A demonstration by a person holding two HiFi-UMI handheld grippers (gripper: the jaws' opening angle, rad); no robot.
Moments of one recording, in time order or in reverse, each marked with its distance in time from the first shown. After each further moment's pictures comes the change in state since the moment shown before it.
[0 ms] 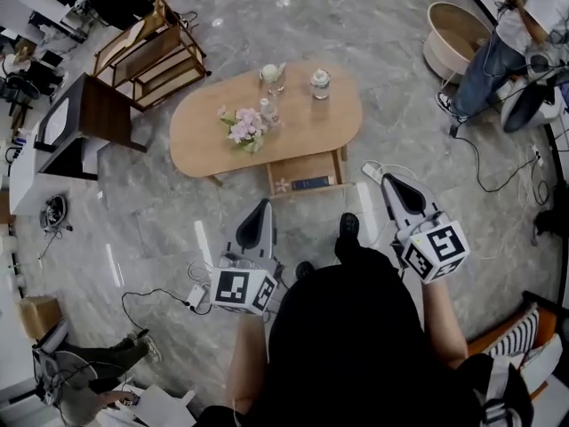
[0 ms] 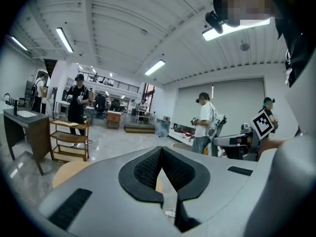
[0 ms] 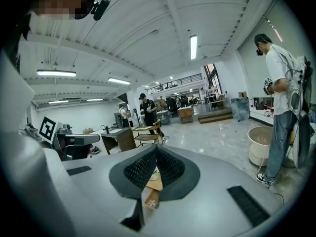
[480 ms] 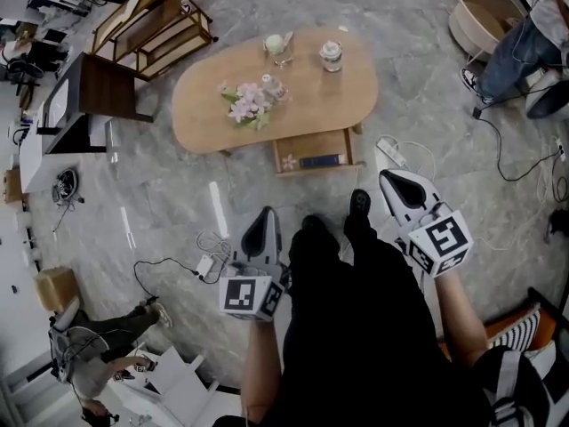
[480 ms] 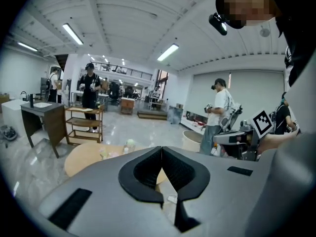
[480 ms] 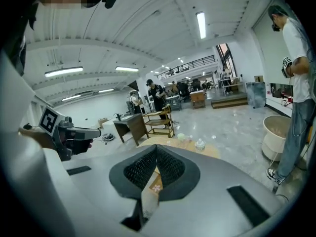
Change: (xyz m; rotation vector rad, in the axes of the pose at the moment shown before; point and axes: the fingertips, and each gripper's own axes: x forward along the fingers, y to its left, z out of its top) left arm 0.031 -0.001 -0.047 -0.087 0.163 0.170; right arm 0.049 -0.038 -0.045 -0.010 0.173 0.175
